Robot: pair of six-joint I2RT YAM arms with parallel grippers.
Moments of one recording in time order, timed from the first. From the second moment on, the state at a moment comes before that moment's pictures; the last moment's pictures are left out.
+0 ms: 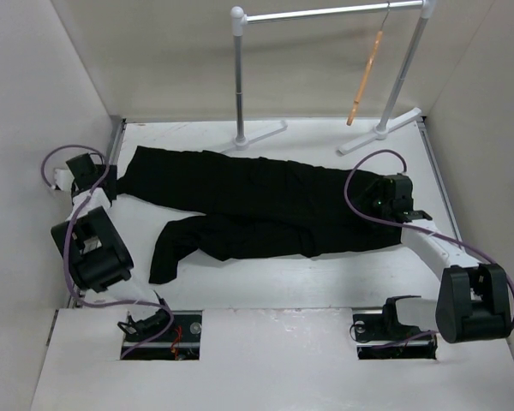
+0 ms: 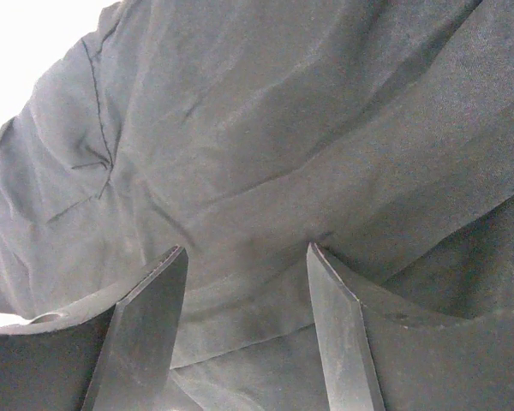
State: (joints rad) left arm 0.48 1.72 1.03 -0.03 0.01 -1.10; right arm 0.07 1.25 0.65 -0.15 -0.06 0.86
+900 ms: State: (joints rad) left arm 0.25 1.31 0.90 -0.32 -0.15 -0.98; right arm 0.15 0.99 0.70 -0.39 0.00 0.84
